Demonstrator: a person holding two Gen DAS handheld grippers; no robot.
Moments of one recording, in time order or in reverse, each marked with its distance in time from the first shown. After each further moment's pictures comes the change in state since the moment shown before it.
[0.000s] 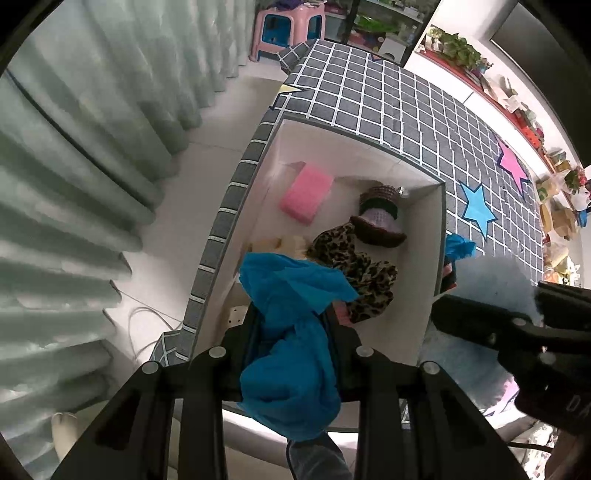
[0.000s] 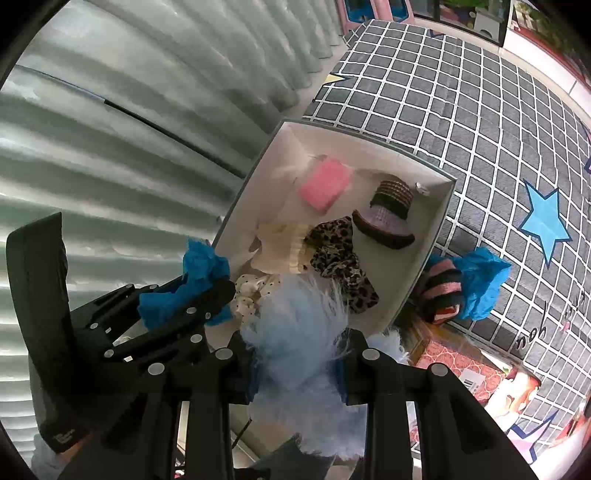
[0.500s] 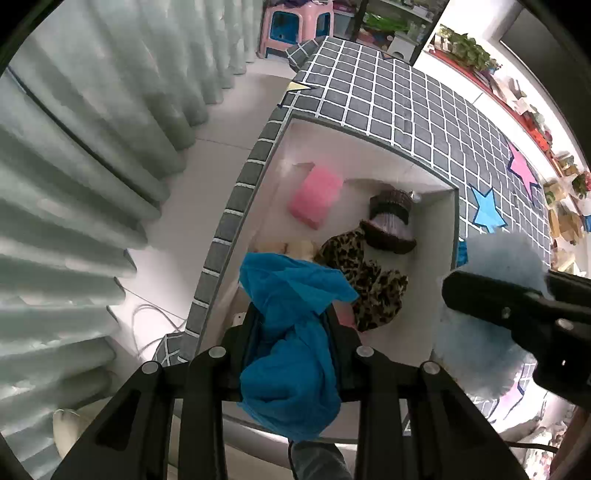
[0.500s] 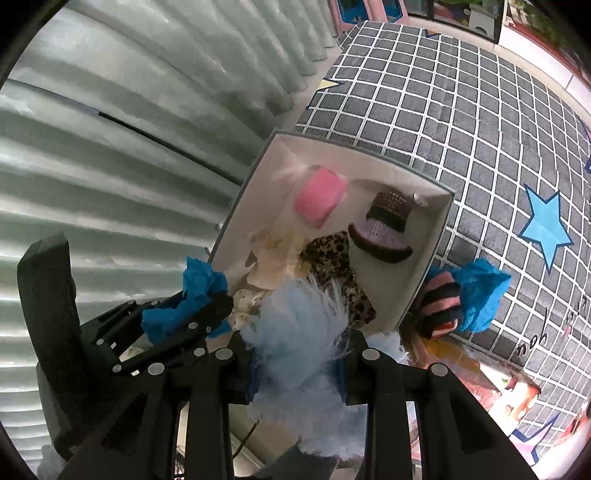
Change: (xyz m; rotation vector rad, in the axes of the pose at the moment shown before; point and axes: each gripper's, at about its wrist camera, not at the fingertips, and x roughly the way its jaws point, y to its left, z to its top) left arm 0.008 -0.001 0.008 -0.019 0.006 0.027; right arm 0.003 -0.007 0.016 0.011 -0.011 -0.005
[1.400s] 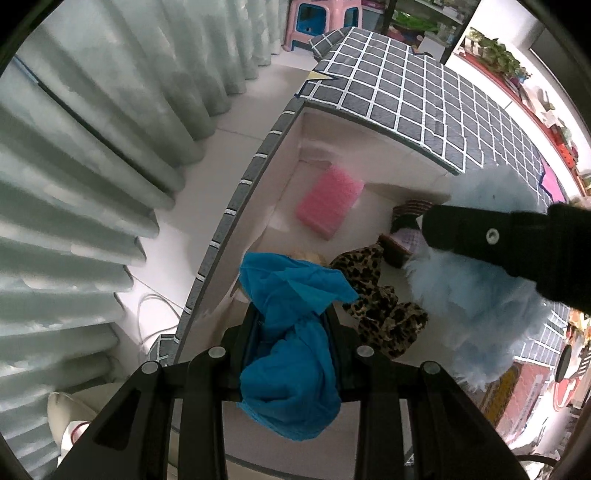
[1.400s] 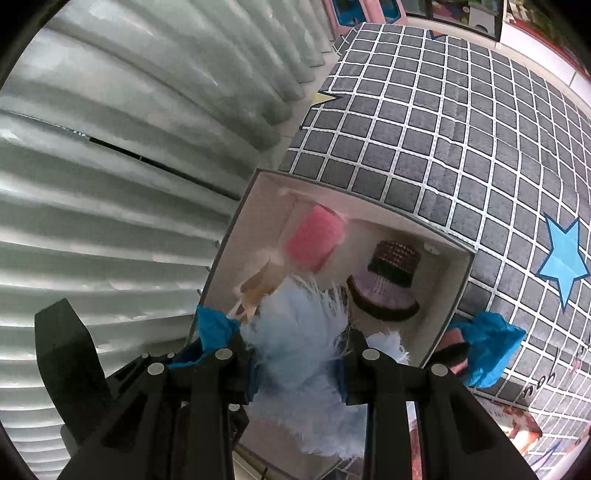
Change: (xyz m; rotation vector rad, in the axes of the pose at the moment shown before) left arm 0.037 -0.015 0.018 -0.079 0.025 0.081; right arm 0.031 -0.014 0.052 0.019 -0.010 0.029
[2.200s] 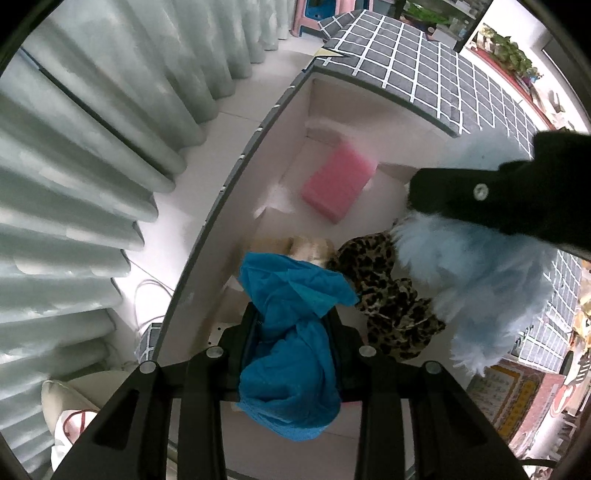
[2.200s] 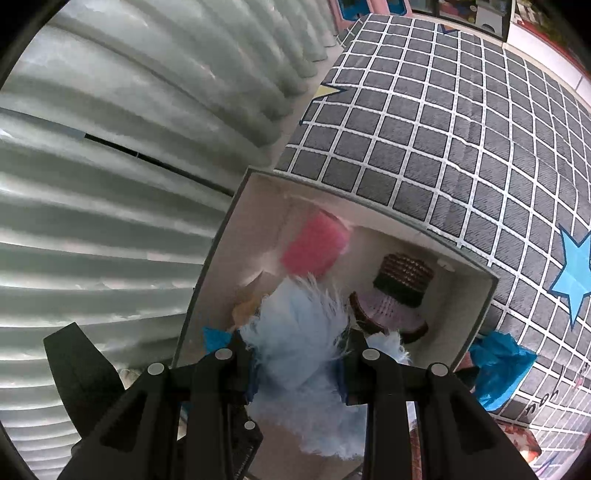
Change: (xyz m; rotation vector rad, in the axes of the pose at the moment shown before) left arm 0.027 -0.003 -0.001 -0.027 0.051 0.002; right arm 0.026 0.000 0.009 -0.032 0.021 -0.019
